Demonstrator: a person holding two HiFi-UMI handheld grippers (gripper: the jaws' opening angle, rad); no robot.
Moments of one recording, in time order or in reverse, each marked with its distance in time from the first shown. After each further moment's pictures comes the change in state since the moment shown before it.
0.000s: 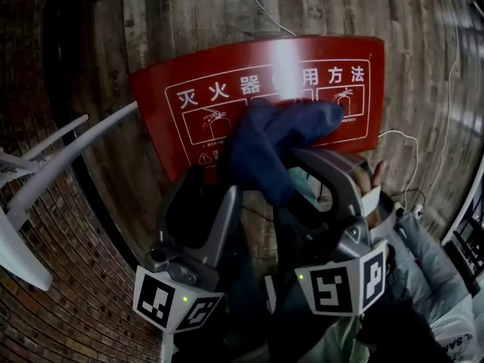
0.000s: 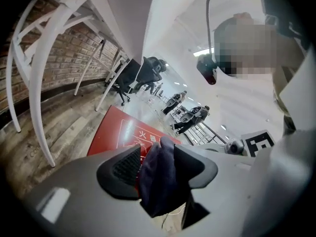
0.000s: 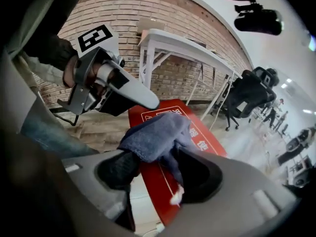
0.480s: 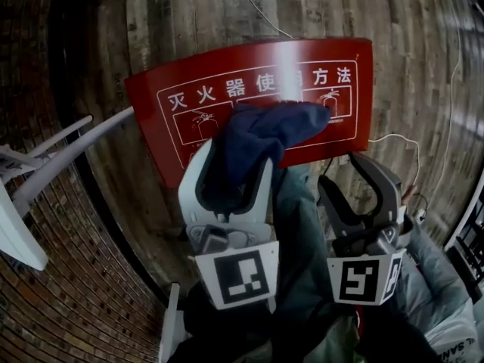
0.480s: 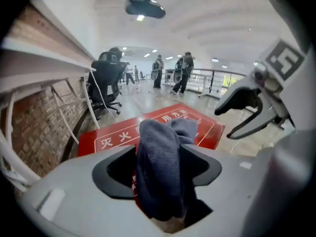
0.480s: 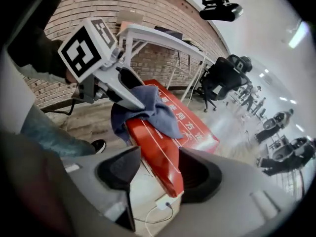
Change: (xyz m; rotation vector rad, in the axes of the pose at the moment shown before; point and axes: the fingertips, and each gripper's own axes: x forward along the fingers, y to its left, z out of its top) left arm 0.051 -0.027 -0.042 0.716 0.293 0.193; right arm -0.053 -0.023 -0.083 0.137 0.128 -0.156
